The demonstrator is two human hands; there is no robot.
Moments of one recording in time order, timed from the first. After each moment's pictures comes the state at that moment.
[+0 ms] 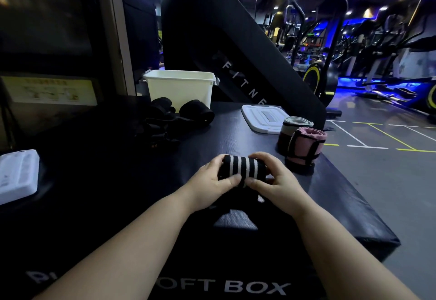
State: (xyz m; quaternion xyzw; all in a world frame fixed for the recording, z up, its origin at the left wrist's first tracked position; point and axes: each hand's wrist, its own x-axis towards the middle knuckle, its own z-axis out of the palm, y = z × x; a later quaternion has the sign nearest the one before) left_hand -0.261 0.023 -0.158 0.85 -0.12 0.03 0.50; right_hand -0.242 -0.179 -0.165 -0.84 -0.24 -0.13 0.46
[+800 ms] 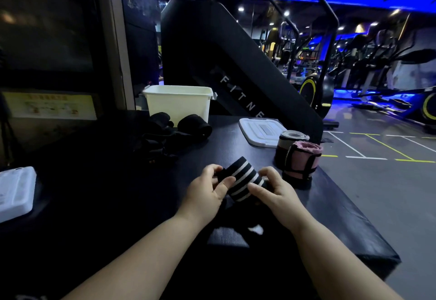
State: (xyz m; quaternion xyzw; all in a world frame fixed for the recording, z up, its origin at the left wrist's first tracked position) left_hand -0.266 0.011 -0.156 0.85 -0.04 0.16 0.50; right_hand -0.245 -0.180 -0.162 -0.81 -0.18 -0.08 0.55
